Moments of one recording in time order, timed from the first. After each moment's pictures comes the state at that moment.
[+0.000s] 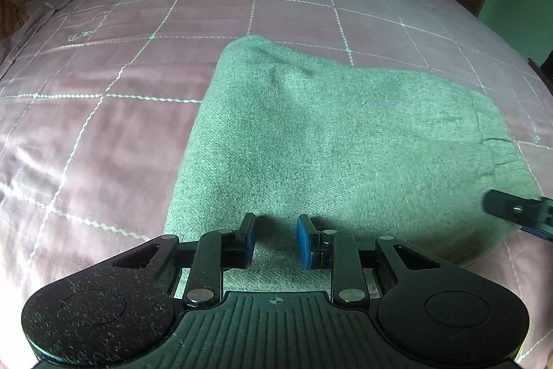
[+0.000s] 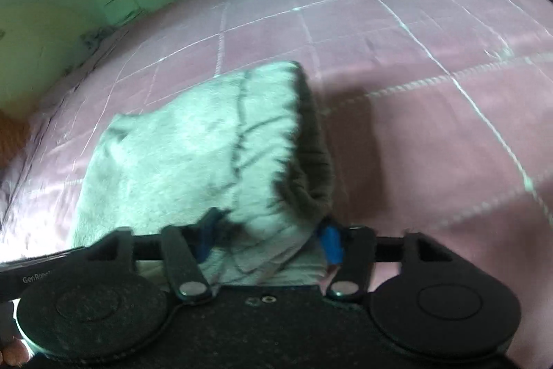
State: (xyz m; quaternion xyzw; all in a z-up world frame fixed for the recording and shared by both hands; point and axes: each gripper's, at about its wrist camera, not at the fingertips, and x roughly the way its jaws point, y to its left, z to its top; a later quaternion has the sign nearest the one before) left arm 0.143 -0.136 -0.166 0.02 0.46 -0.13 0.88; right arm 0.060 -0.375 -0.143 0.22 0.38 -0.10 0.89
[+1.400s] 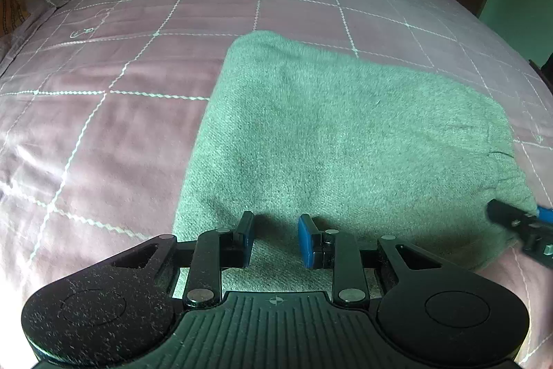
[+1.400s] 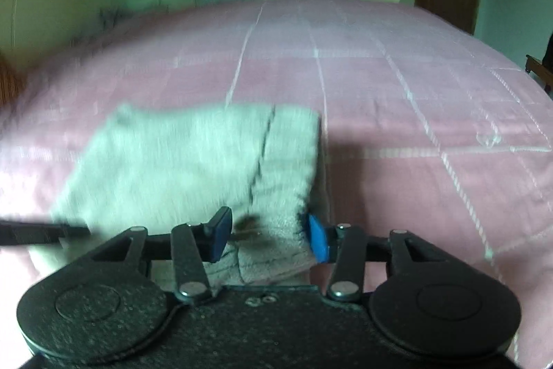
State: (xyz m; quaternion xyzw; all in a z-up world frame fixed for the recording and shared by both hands) left arm 0.145 -0.129 -0.176 0.02 0.45 -0.13 0.88; right arm 0.061 -0.344 -0.130 0.07 0.37 -0.10 0.92
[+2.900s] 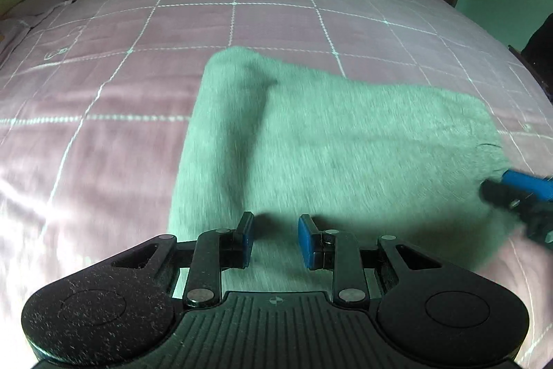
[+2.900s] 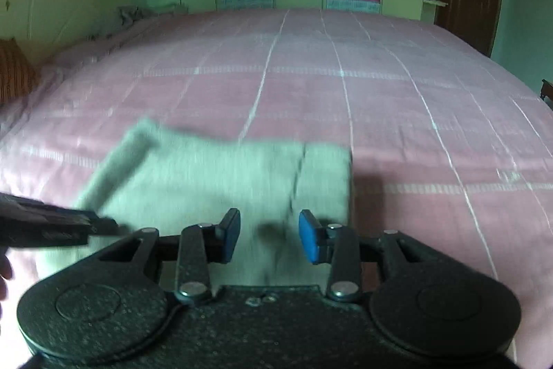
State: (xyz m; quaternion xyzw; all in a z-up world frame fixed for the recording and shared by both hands) left arm 0.156 -0.129 -0.174 0.03 0.44 -0.18 0.88; right arm 0.070 -0.330 -0.114 0.04 0.36 -0.07 0.93
